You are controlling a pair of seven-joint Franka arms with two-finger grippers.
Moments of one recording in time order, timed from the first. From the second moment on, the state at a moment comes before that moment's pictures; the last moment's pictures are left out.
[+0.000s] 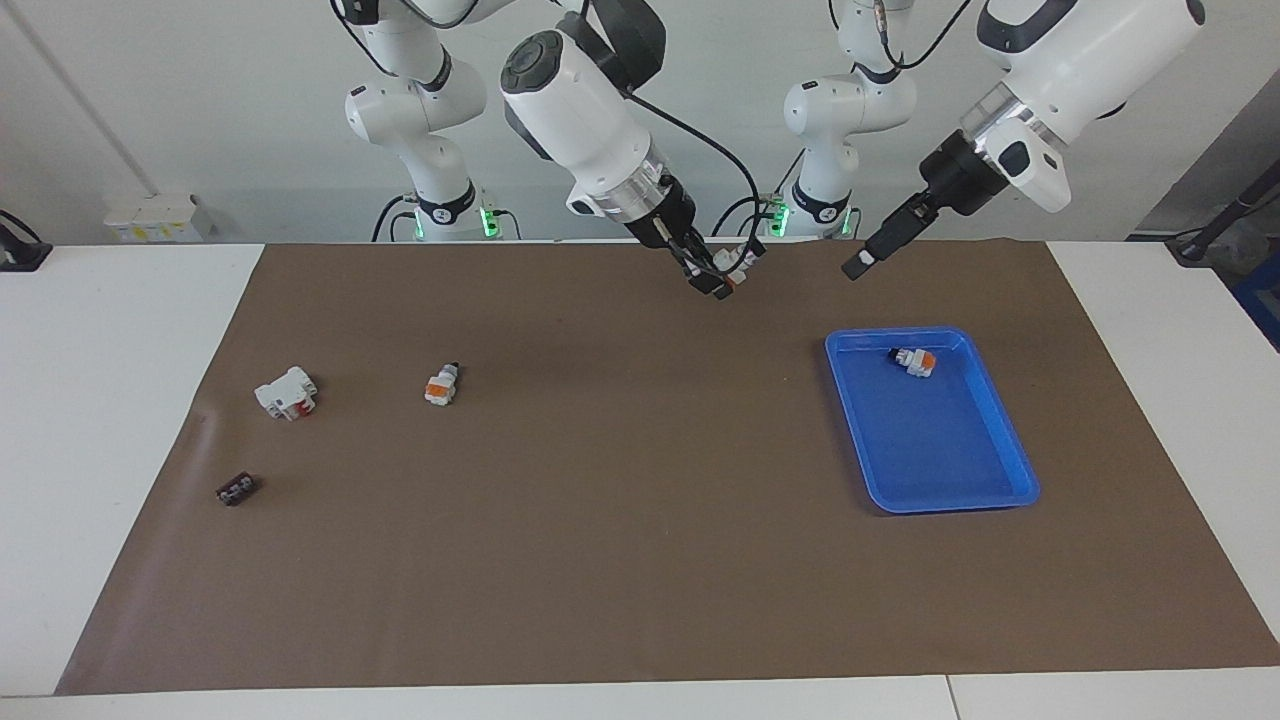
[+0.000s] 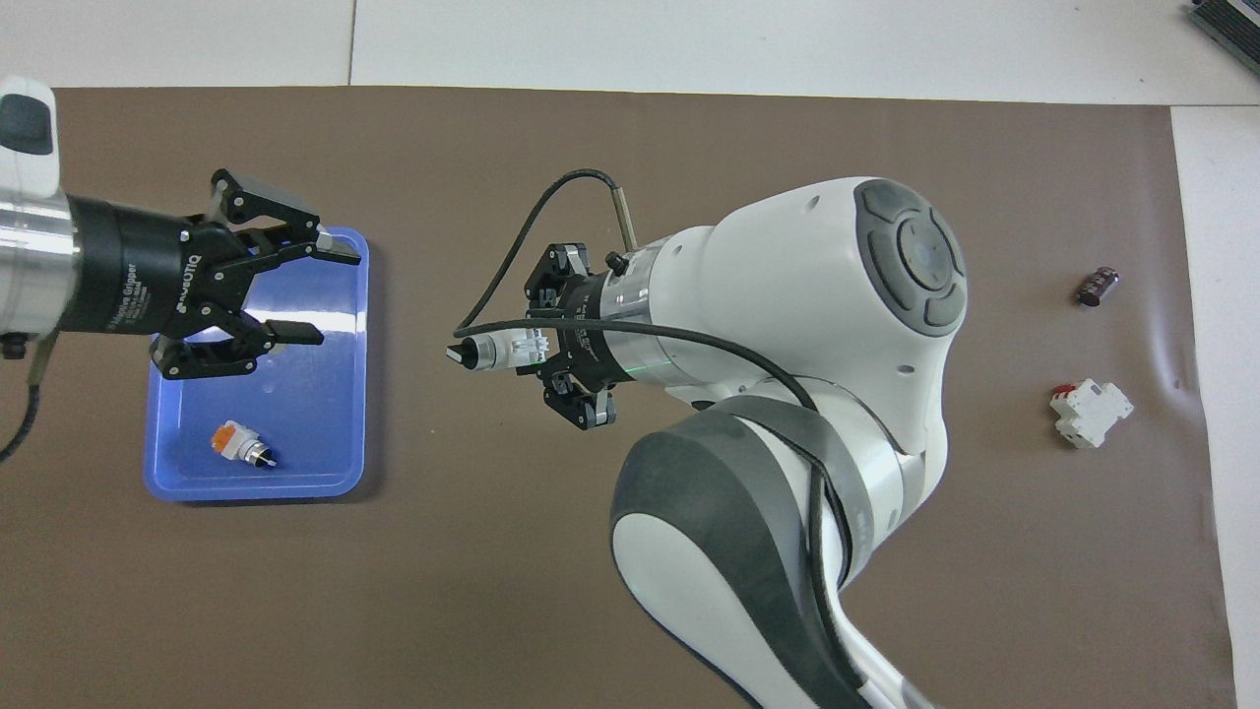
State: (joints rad) left arm 0.06 -0.08 -0.23 -1.72 -0.60 1.80 -0.94; right arm 0.44 0.23 0.16 -1.54 0.51 2.10 1.76
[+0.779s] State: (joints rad) left arm -0.03 -0.19 -0.23 -1.85 -0.66 1.84 -1.27; right arm 0.44 0.23 0.16 -1.54 0.51 2.09 1.76
